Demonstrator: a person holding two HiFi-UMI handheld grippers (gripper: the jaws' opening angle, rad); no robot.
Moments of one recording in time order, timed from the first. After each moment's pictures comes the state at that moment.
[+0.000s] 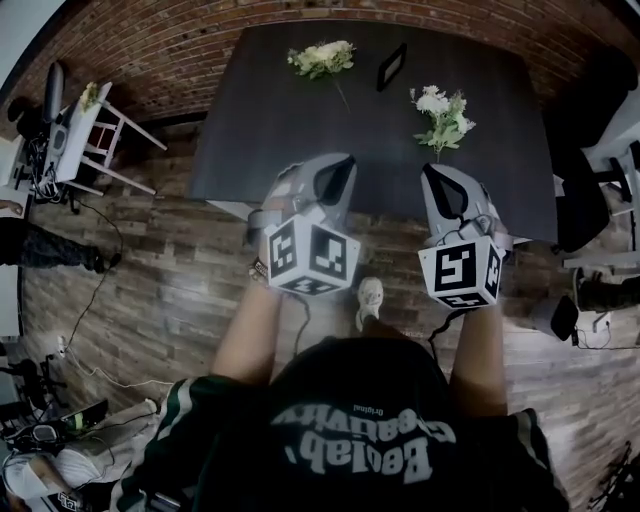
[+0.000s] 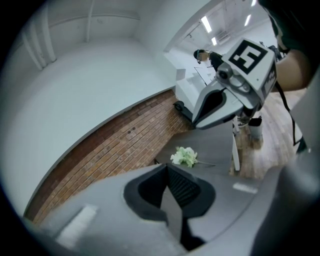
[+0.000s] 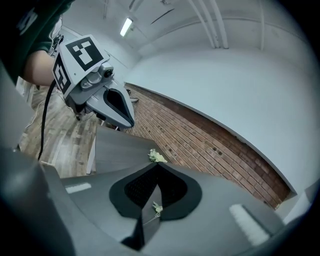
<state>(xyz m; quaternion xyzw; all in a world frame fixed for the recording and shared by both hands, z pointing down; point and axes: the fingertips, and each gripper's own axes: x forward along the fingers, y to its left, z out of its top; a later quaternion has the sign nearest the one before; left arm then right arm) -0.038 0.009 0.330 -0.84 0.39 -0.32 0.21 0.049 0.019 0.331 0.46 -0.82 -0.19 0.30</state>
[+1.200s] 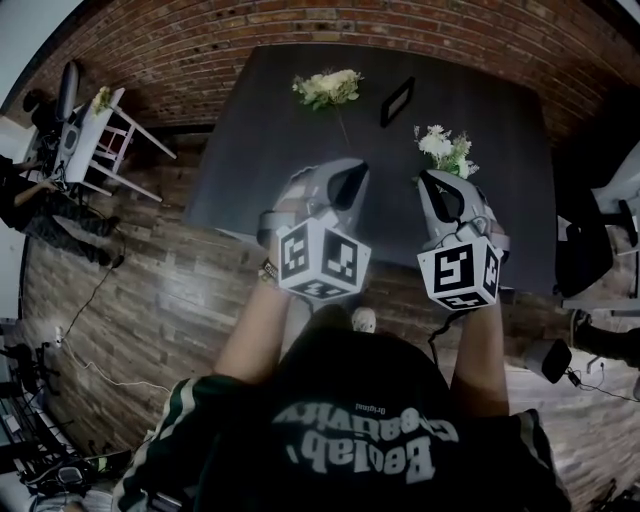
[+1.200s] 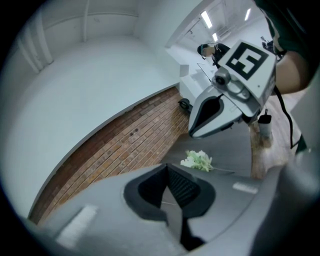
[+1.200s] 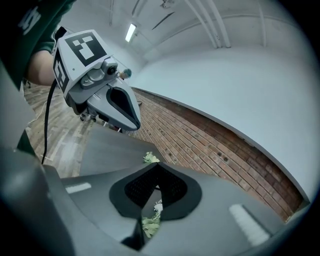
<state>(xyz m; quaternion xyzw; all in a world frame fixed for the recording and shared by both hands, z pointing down) 0.013 -0.082 0.318 -0.82 0.41 -0.33 0.22 0.079 -0.081 0.327 0.41 -0.84 -0.21 0.29</state>
